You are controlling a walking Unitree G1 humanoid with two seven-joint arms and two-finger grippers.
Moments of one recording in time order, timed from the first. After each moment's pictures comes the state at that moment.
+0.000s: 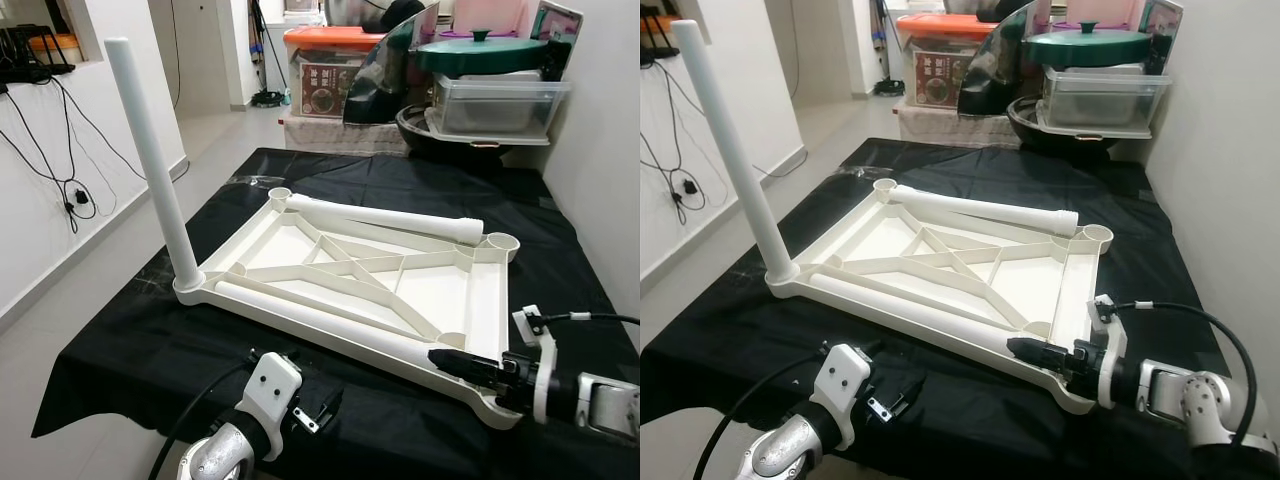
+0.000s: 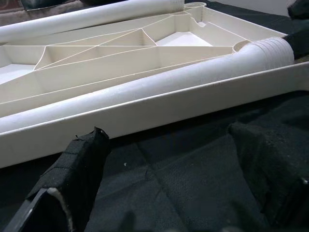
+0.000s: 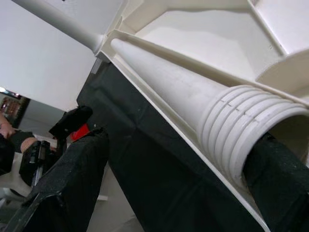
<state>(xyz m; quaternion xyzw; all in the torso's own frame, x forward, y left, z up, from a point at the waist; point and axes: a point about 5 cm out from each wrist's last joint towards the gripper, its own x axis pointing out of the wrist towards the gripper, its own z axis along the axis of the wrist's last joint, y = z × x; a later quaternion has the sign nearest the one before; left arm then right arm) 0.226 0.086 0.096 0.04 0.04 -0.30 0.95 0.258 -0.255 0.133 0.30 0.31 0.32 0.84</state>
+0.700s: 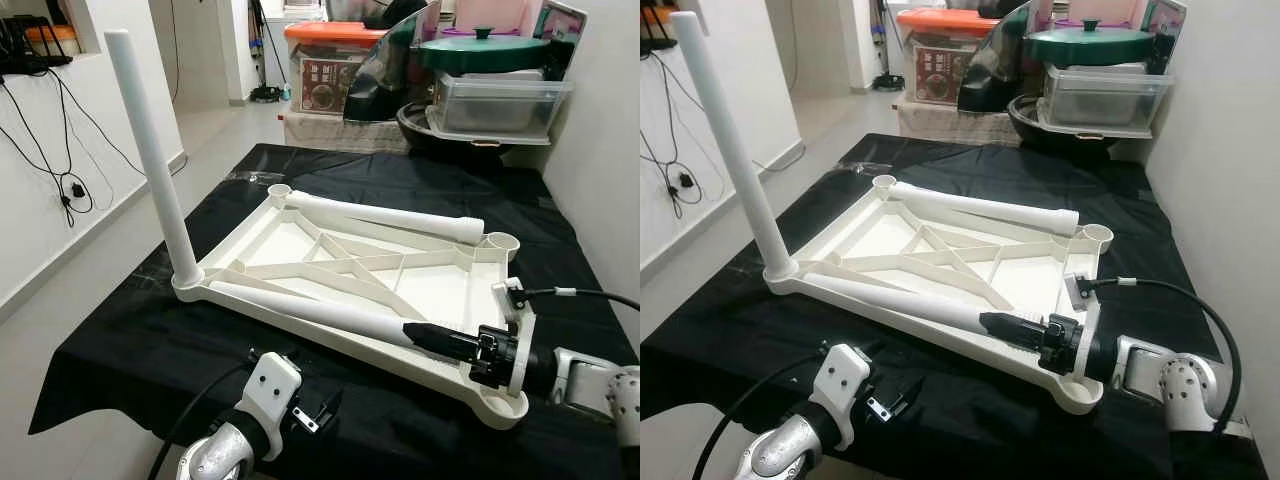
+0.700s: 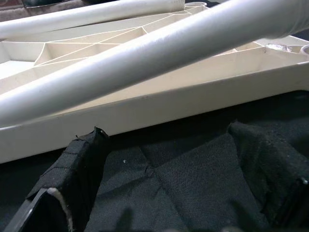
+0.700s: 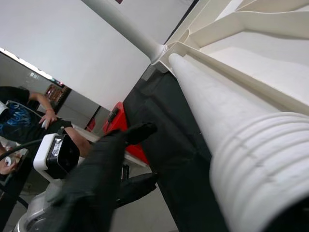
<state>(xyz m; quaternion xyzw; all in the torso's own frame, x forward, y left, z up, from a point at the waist) 0.226 0.086 0.096 0.04 0.04 -0.30 0.95 0.265 -0.223 0.160 0.31 0.25 0.41 0.82</state>
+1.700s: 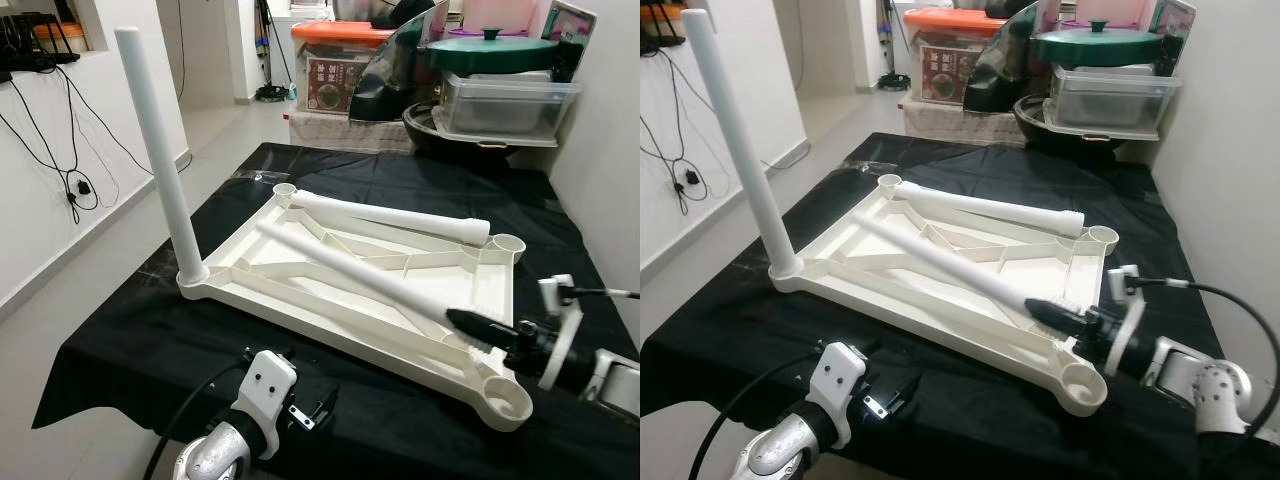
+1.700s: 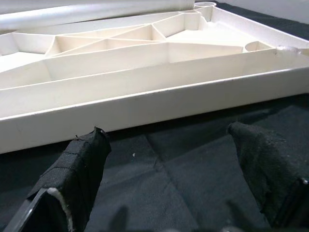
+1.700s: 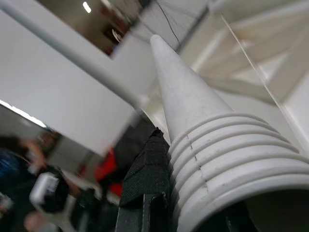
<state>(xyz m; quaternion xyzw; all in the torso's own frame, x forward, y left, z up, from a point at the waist) 0.229 0.093 0.096 0.02 0.05 -0.29 0.96 0.265 -0.270 0.165 0.36 0.16 0.35 0.85</state>
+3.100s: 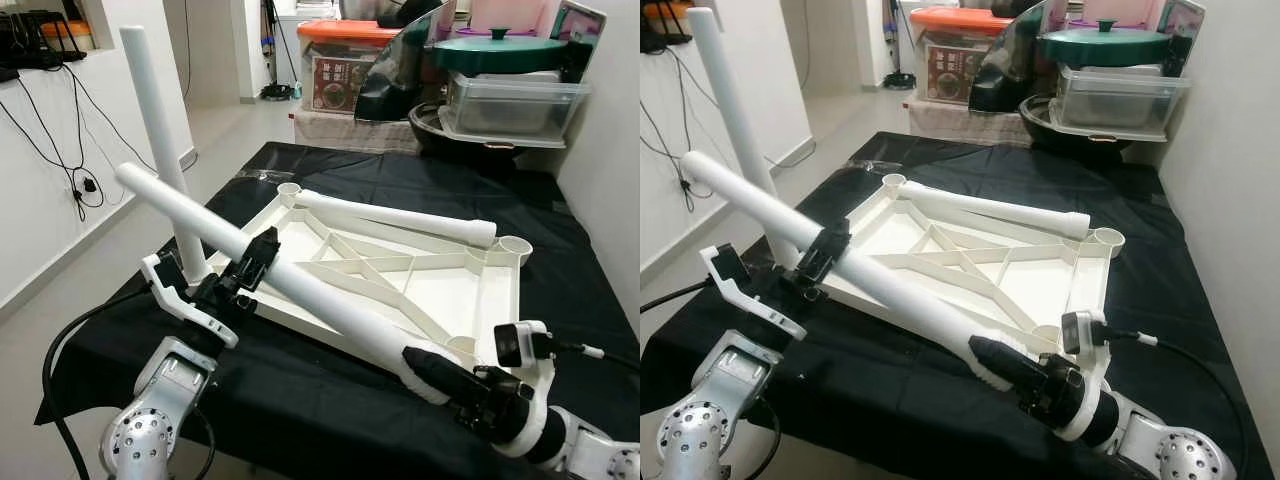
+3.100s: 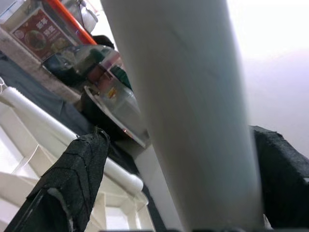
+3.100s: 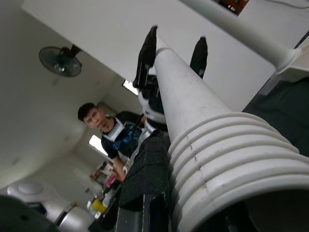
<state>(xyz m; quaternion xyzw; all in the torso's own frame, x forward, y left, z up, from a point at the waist) 0.267 0.140 0.200 -0.47 -0.10 -0.28 0.83 0.207 -0.192 0.152 0.46 0.14 0.53 0.69</state>
